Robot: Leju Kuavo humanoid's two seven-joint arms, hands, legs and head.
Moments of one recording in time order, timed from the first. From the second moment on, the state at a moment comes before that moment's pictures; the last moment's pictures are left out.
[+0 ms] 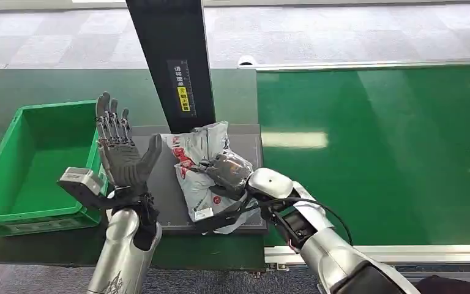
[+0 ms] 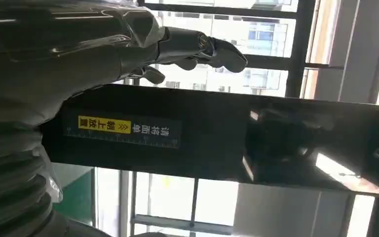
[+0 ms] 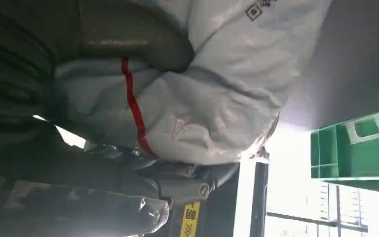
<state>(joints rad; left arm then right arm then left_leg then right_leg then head) -0.31 -0.28 -0.14 -1.36 0.06 0.18 -0.70 -0.81 0.20 0.77 -0.42 1.17 -0.20 -0.51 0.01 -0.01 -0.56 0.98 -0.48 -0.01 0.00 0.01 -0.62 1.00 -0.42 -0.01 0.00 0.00</state>
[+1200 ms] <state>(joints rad) -0.42 -0.31 -0.30 -1.08 0.06 0.12 -0.69 -0.55 0.07 0.21 -0.79 0.20 -0.16 -0.57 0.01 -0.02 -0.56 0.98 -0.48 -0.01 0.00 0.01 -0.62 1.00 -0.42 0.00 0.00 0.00</state>
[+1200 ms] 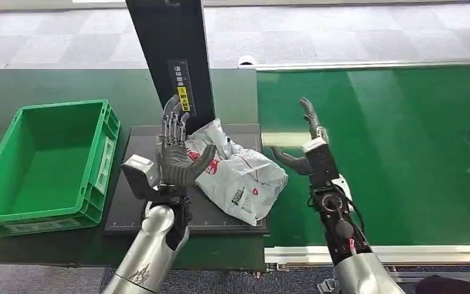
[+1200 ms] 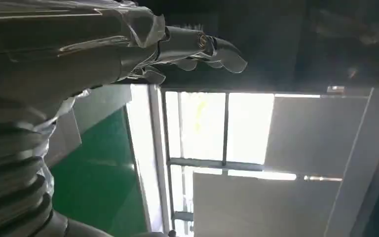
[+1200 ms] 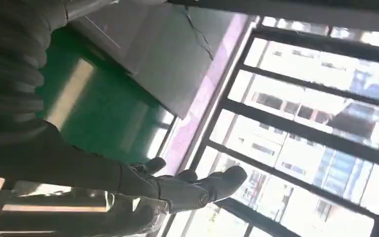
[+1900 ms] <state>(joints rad) -0.45 -0.25 -0.31 -0.95 0.04 0.15 -0.65 -0.51 0.10 0.06 -0.98 -0.13 -0.11 -0.44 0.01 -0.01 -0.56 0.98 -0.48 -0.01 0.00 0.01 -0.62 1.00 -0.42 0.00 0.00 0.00</state>
